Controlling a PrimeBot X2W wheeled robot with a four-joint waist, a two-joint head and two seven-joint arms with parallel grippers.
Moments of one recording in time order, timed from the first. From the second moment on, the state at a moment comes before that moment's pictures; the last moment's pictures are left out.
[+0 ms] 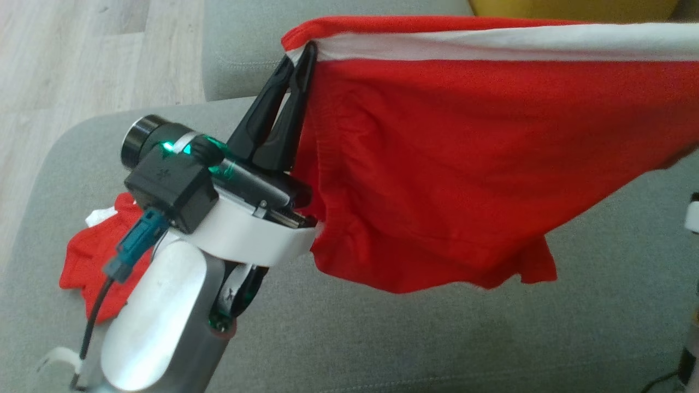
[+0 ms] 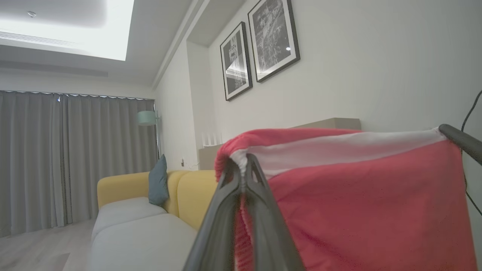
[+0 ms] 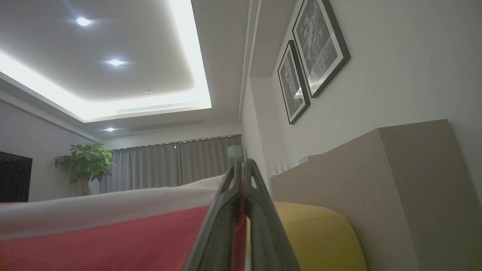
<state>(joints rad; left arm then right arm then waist) -0.44 0.16 -0.49 -0.19 -0.29 0.06 -0.15 -0.23 -0.05 -0.24 -0.36 0.26 0.13 -0.03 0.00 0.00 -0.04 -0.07</state>
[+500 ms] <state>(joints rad) -0.77 0.23 -0.43 0.03 -0.39 -0.07 -0.02 -0.63 -0.05 -0.18 -0.09 0.23 0.13 0.07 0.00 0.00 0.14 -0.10</state>
